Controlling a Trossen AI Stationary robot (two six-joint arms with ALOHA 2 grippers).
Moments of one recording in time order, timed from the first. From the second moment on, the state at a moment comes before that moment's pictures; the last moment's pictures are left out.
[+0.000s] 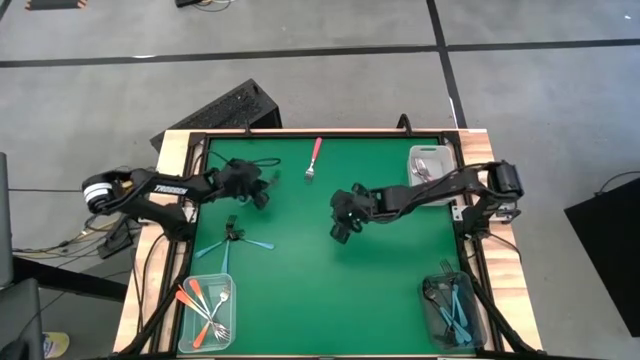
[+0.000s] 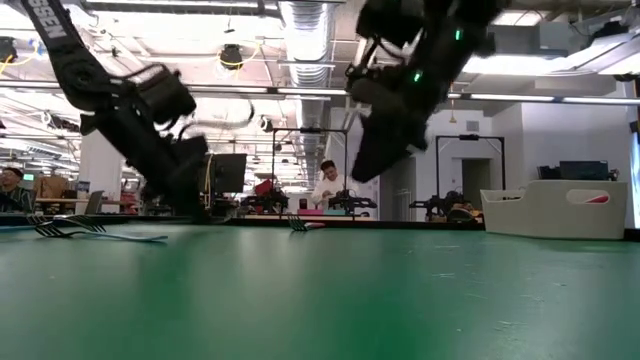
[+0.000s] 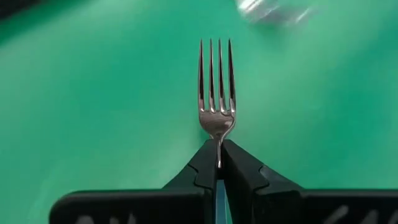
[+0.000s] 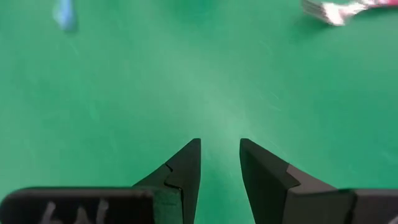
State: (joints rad) left arm 0.54 1.30 0.32 0.26 -0.03 -0.17; right arm -0.01 1.71 1.03 -0.18 0.21 0.41
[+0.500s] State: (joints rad) left arm 0.02 1.28 0.32 0.58 -0.41 0.24; right arm -0.01 1.72 0.83 0.57 0.18 0.51
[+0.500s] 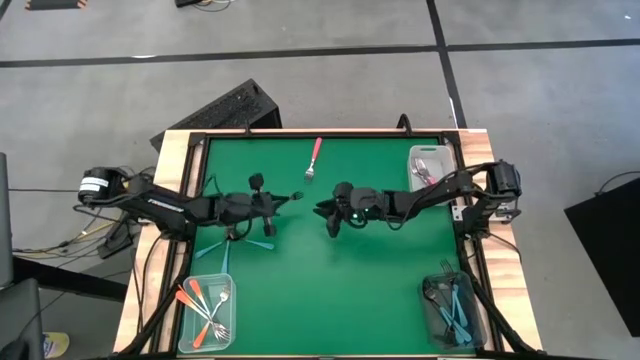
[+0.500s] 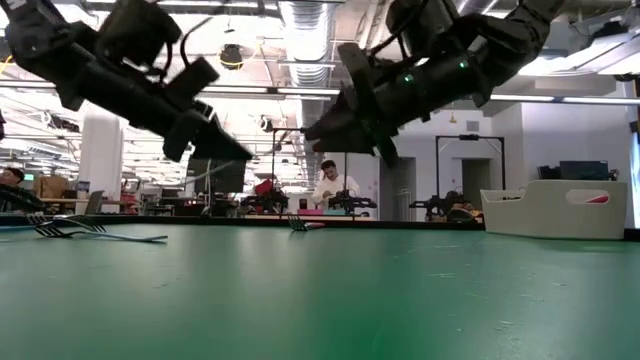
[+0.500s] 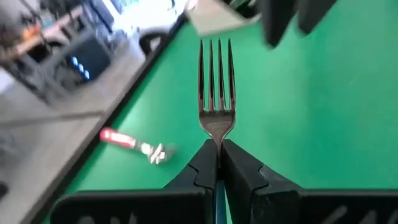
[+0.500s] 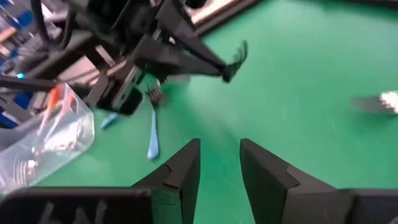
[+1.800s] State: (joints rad) left arm -0.05 1.28 0.41 0.72 -0.34 0.43; right arm 0.05 1.72 0.87 0.80 0.40 0.36
